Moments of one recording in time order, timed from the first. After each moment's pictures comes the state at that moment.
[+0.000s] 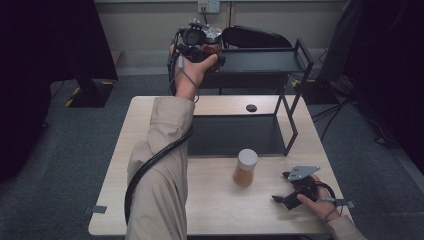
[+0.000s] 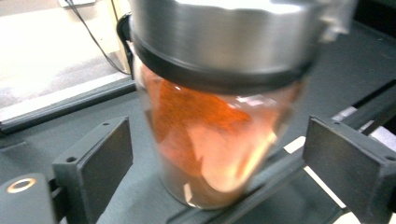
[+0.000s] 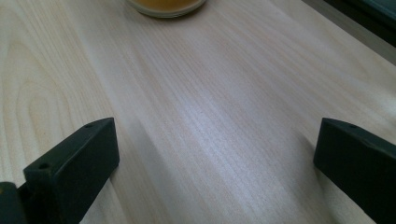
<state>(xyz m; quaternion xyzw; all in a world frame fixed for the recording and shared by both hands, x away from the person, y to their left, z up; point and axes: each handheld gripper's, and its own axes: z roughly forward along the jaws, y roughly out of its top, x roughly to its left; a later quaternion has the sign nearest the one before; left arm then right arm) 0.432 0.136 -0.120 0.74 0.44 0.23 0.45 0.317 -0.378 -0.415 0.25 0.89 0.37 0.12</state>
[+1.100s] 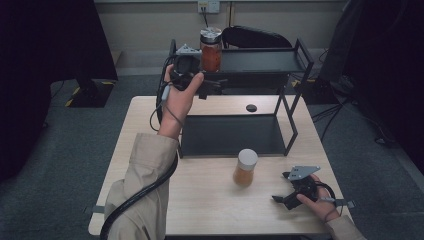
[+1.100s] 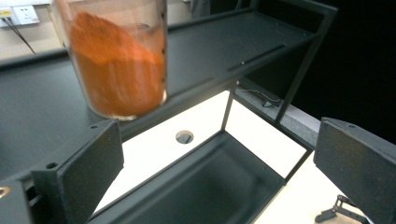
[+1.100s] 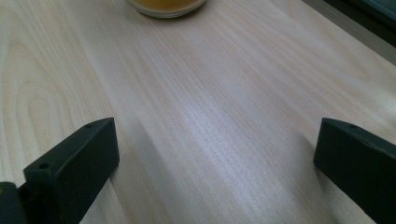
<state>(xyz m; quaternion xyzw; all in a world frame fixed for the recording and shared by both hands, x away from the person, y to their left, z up) 0.376 0.178 -0.166 0.75 0.37 0.19 0.52 0.317 -0.378 -0.415 0.25 0.89 0.37 0.12</state>
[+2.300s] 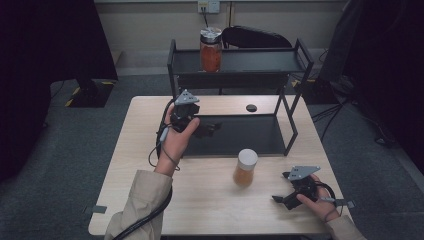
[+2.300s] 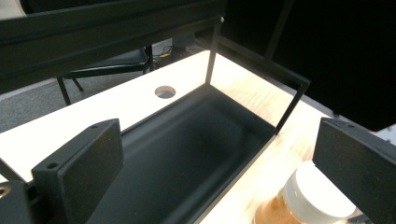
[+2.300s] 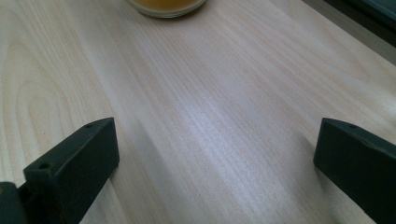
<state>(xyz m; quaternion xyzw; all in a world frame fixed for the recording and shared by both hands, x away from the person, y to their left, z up) 0.358 0.192 -0.263 0.77 0.34 0.16 0.51 0.317 -0.378 -0.415 0.25 0.89 0.37 0.12</state>
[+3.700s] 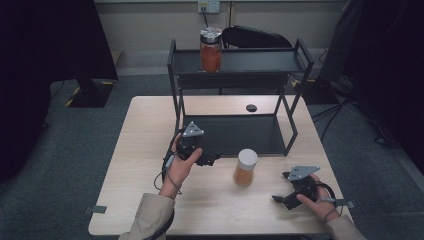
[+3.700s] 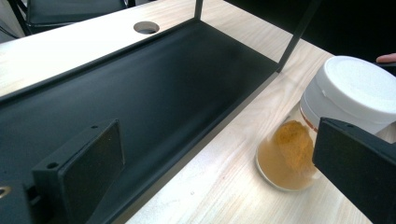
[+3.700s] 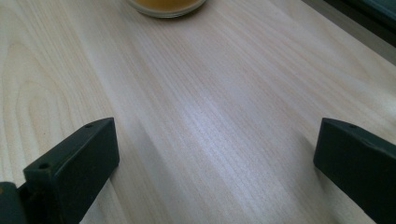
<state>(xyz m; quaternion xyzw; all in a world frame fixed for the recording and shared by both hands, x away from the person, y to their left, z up) 0.353 0.192 -0.341 0.80 0.34 0.13 0.48 0.317 -0.378 -0.415 0.25 0.89 0.37 0.12</state>
